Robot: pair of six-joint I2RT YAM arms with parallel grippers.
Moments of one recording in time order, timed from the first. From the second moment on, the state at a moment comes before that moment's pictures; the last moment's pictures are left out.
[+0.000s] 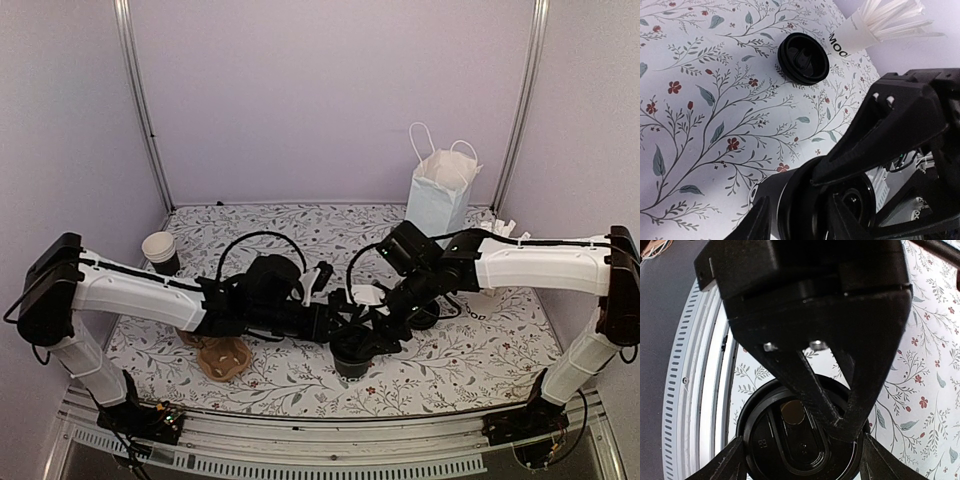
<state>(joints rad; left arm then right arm) -1.07 1.63 0.88 0.14 0.15 -0.74 0.94 1.59 1.14 -0.58 -0.47 -0.57</state>
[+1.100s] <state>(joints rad) -1.07 1.71 0.88 0.24 0.17 -0.84 0.80 1.47 1.18 -0.49 -0.57 -0.46</state>
